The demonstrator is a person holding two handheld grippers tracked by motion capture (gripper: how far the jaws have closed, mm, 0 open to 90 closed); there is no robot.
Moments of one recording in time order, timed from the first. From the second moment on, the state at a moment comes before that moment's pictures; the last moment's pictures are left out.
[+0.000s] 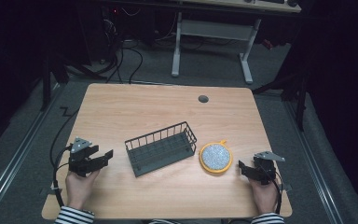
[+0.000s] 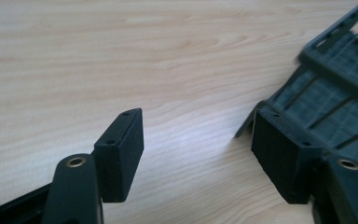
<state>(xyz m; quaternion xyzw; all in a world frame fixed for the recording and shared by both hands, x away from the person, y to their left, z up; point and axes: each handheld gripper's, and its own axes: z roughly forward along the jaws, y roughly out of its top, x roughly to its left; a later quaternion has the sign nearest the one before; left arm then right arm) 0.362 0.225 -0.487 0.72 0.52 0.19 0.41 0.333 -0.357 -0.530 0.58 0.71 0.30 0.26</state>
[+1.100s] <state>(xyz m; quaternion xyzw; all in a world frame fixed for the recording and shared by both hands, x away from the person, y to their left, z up) 0.369 0.224 -0.537 0.73 0.56 0.24 0.33 0.326 -0.355 -0.514 0.58 0.71 0.32 0.24</state>
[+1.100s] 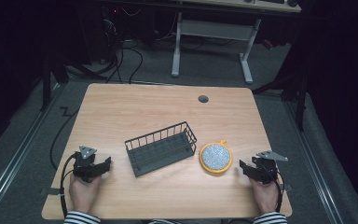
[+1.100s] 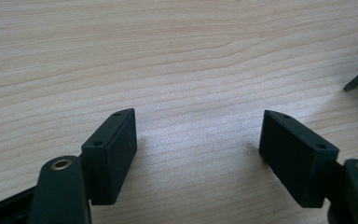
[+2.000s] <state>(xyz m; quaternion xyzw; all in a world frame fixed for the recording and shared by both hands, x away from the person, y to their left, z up) 0.369 0.223 -0.537 0.73 0.55 0.24 0.32 0.387 -0.285 -0.469 0.52 0.81 0.25 0.12</state>
